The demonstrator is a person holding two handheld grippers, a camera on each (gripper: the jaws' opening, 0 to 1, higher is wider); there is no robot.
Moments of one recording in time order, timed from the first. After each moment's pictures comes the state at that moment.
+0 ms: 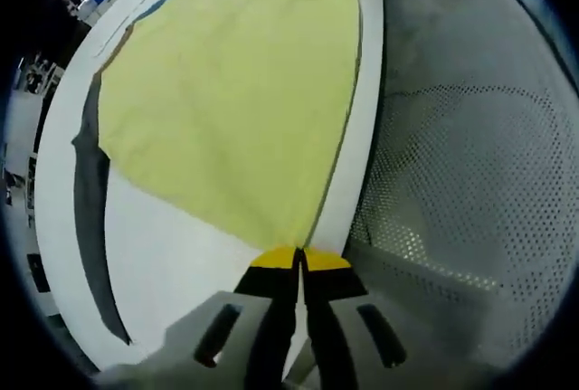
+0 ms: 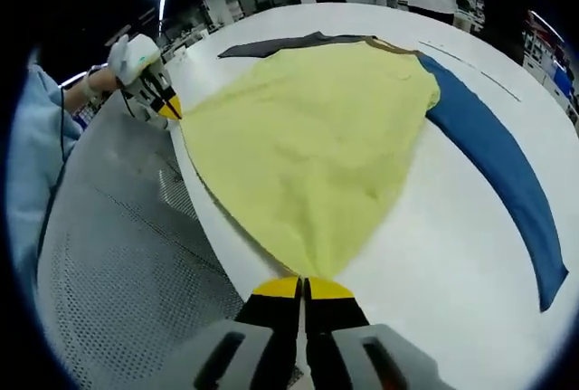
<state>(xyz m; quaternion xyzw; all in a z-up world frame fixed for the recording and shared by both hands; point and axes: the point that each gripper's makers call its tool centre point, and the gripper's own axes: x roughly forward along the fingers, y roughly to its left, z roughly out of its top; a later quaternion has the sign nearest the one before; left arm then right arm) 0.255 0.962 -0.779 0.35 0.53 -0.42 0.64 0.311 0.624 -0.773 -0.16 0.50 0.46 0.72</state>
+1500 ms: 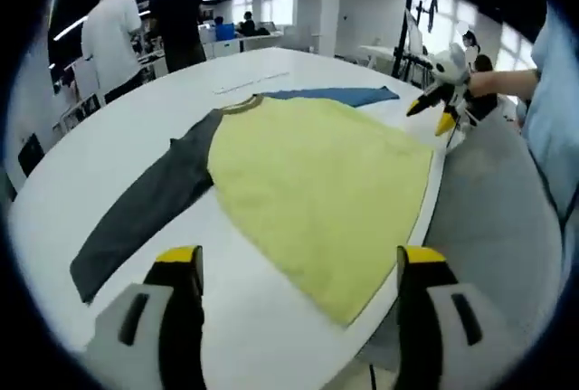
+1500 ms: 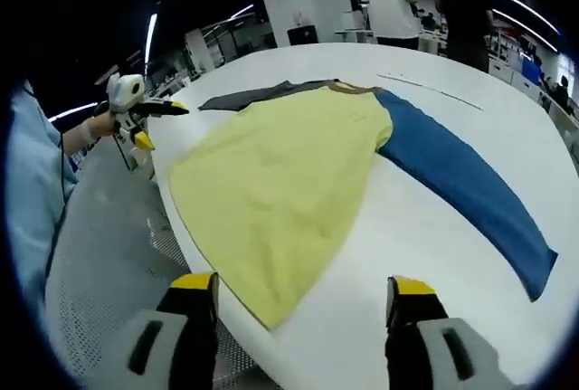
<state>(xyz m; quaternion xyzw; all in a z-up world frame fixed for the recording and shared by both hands) 0.335 0.969 -0.696 0.06 0.31 -0.32 0.89 0.354 0.608 -0.740 -0.09 0.41 0.41 0.81</state>
